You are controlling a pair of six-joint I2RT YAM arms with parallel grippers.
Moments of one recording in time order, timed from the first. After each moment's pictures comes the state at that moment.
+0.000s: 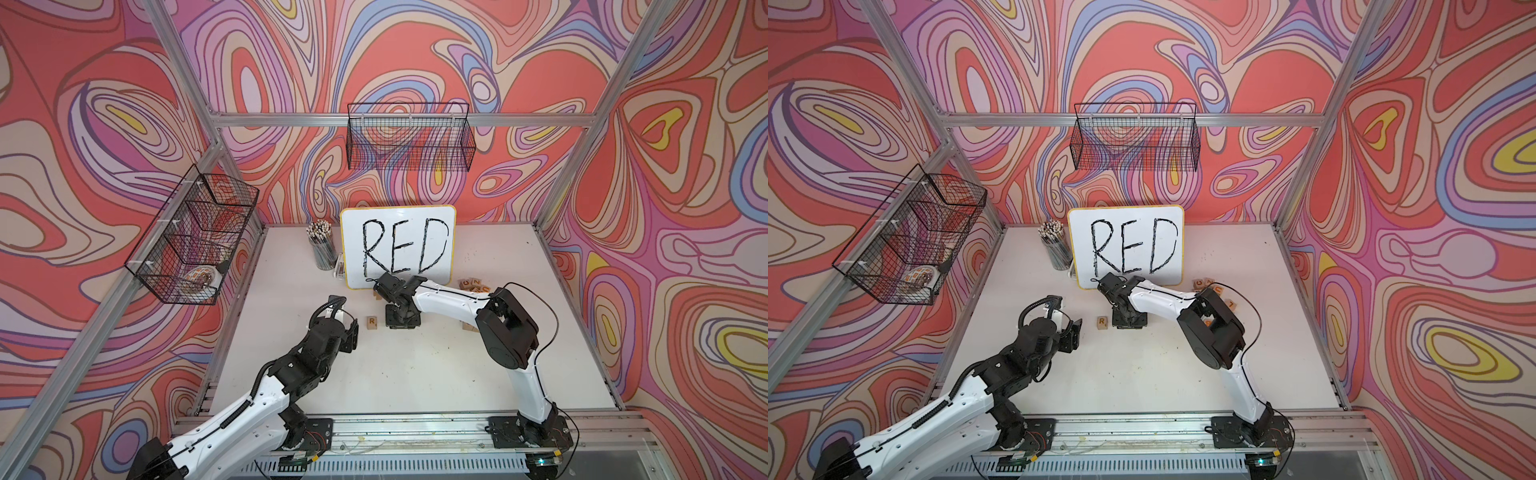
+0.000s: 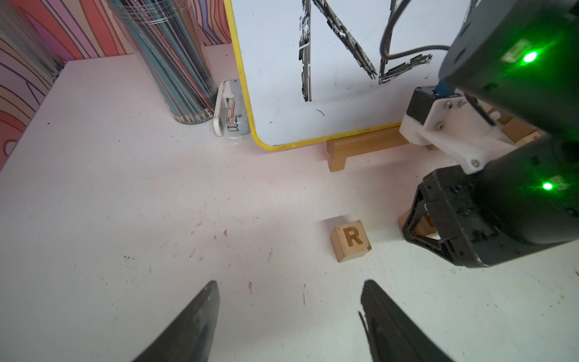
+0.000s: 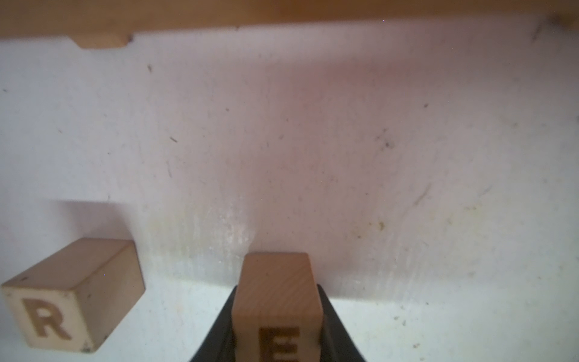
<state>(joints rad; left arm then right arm) -0.68 0.78 0.41 -0.20 -0.41 -0.29 0.83 2.13 1.61 -0.85 0.05 0.79</state>
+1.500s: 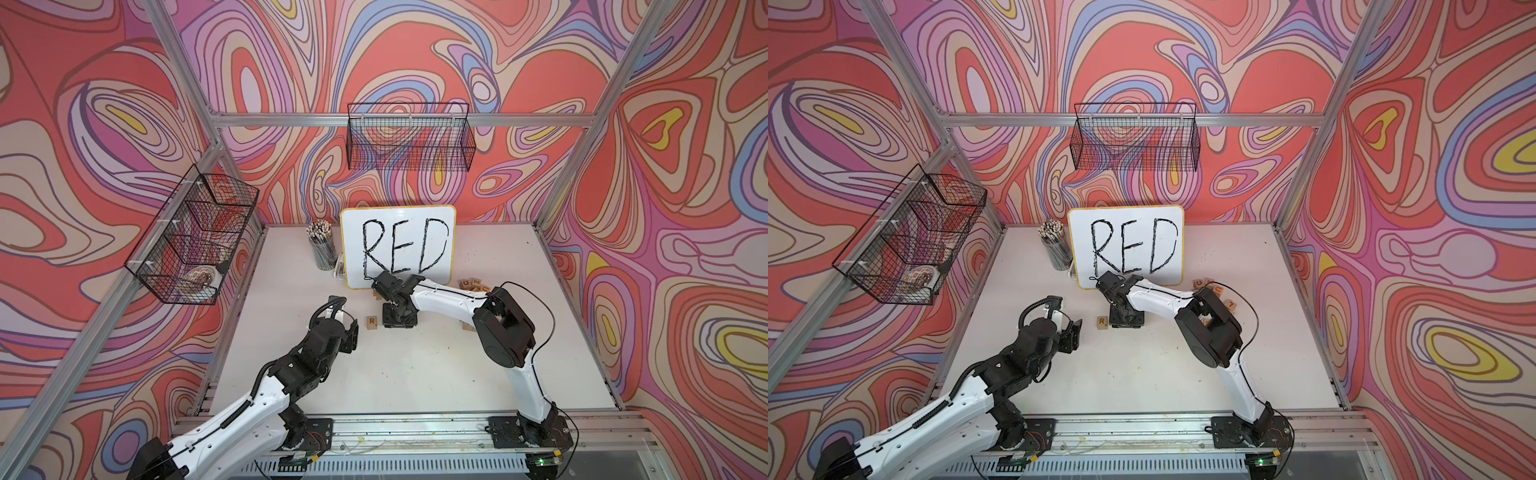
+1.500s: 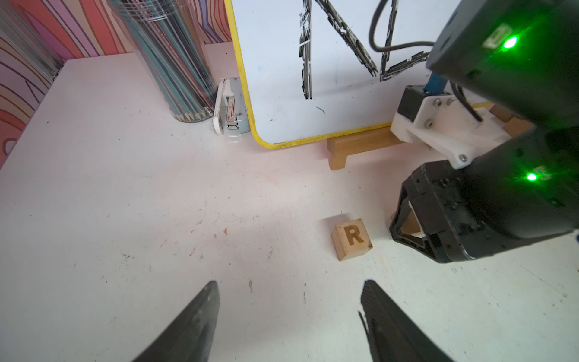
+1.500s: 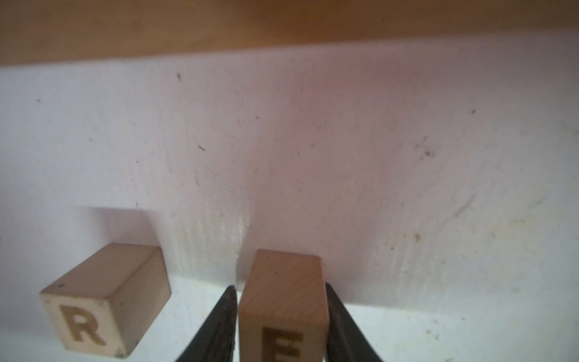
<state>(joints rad) -0.68 0.78 0.41 -0.20 -0.41 -0.29 0.83 2.16 1.63 -0.84 0.01 0.81</state>
